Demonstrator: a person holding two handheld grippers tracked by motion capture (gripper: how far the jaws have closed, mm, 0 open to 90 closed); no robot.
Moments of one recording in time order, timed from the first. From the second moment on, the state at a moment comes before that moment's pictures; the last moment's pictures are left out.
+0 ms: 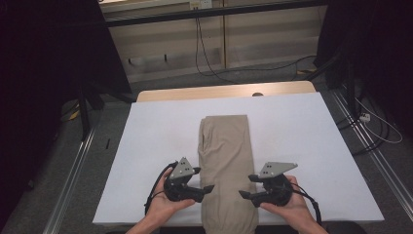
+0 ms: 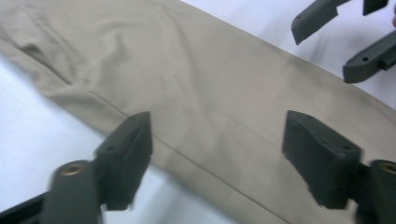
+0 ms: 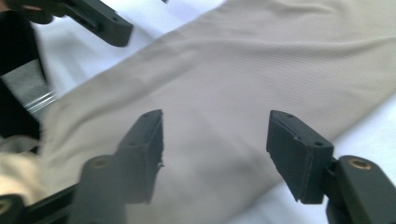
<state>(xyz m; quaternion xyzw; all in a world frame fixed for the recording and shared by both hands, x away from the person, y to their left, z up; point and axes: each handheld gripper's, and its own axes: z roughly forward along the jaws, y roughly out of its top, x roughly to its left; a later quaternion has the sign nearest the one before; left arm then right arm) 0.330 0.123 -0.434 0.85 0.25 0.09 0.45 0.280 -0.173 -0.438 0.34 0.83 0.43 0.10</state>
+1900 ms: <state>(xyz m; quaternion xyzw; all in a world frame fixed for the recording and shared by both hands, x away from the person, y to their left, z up) 0.566 0.086 -0.461 0.81 0.39 0.05 0.43 0.548 -0.190 -0.456 0.47 0.79 0.37 0.12</state>
